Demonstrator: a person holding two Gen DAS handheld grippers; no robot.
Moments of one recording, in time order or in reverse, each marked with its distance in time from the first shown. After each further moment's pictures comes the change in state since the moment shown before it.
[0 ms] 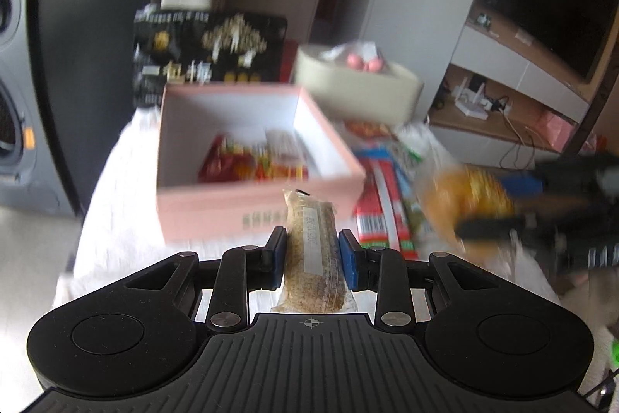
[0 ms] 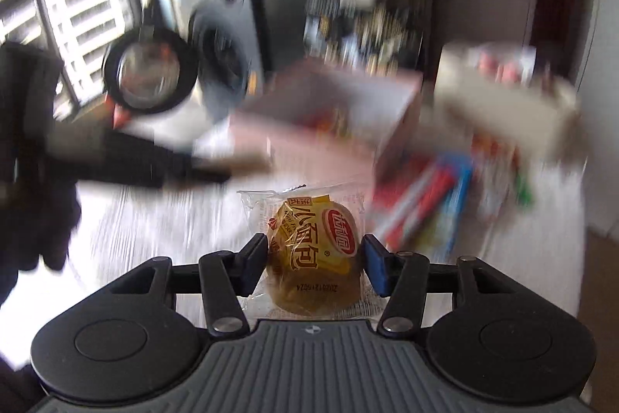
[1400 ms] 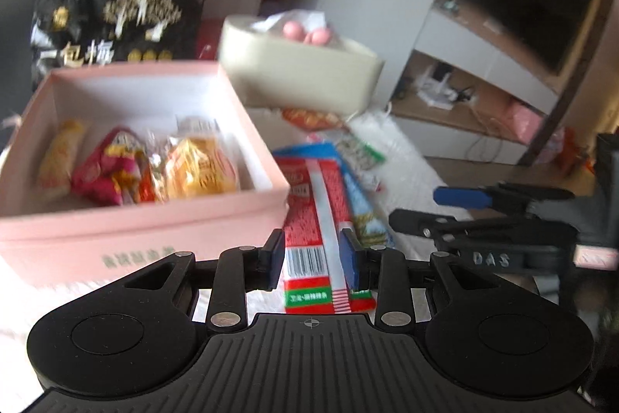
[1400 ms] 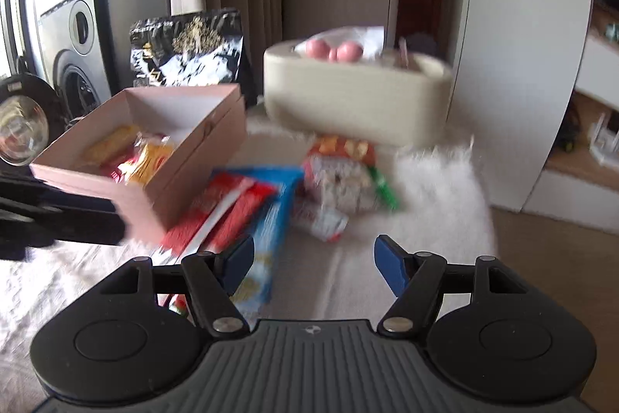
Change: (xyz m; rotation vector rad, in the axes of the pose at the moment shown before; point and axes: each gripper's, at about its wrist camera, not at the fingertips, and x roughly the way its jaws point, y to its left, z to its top) left arm 0.114 -0.040 -0.002 -0.001 0.039 -0.135; right arm 0.067 -0.097 -0.038 0.199 -0.071 -0.328
